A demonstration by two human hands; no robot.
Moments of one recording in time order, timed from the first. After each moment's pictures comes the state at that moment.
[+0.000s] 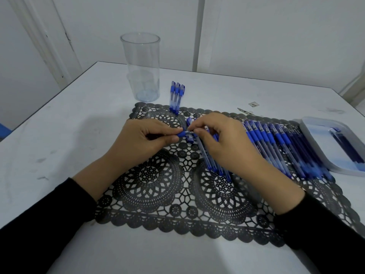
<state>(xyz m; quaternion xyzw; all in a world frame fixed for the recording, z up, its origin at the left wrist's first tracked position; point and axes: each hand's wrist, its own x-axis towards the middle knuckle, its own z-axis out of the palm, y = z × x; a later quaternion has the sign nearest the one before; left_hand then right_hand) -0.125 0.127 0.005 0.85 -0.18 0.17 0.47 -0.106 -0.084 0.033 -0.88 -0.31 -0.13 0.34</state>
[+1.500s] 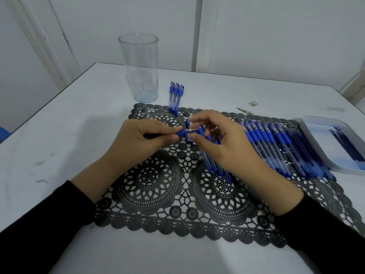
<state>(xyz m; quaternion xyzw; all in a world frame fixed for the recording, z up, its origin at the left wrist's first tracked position) -0.126 0.124 0.009 0.83 -0.17 0.16 0.50 -0.104 -0.089 0.019 -0.82 -0.30 -0.08 0.48</state>
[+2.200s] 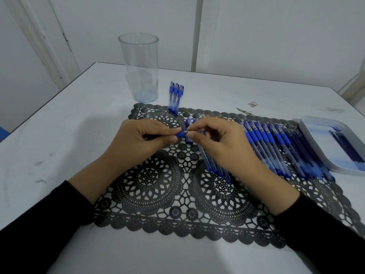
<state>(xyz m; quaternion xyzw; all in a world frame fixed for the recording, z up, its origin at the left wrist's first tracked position) -0.127 0.127 0.009 0.84 -0.17 0.17 0.48 -0.102 -0.085 0.018 -0.82 -0.28 -0.08 0.49</state>
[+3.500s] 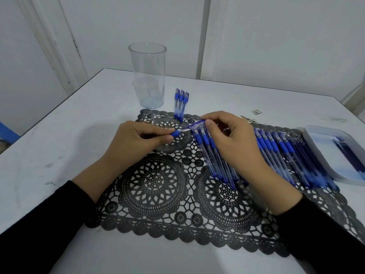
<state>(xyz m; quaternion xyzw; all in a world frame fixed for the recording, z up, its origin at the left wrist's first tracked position) -0.129 0.138 0.017 0.83 -0.04 0.13 0.54 -0.096 -0.080 0.031 -0.84 -0.19 -0.14 0.48</state>
